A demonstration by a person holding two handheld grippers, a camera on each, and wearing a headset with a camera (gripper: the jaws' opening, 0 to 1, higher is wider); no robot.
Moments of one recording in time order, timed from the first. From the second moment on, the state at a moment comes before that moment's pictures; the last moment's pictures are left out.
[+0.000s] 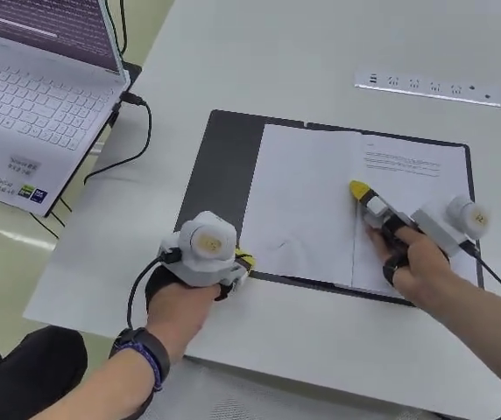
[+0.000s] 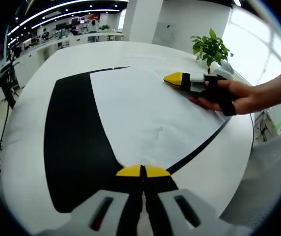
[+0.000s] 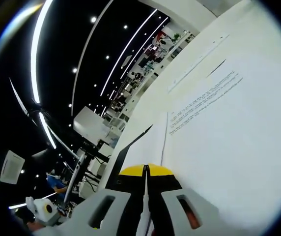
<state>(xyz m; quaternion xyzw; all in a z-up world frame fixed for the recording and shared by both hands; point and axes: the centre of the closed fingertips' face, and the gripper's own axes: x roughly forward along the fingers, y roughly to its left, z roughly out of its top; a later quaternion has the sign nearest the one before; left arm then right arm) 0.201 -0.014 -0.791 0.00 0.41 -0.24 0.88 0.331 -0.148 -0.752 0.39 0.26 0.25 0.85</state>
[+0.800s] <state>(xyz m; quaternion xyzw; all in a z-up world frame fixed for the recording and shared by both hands) 0.199 -0.015 -0.792 0.00 0.40 -0.24 0.88 0.269 -0.156 -0.767 0.39 0.28 0.28 0.84</state>
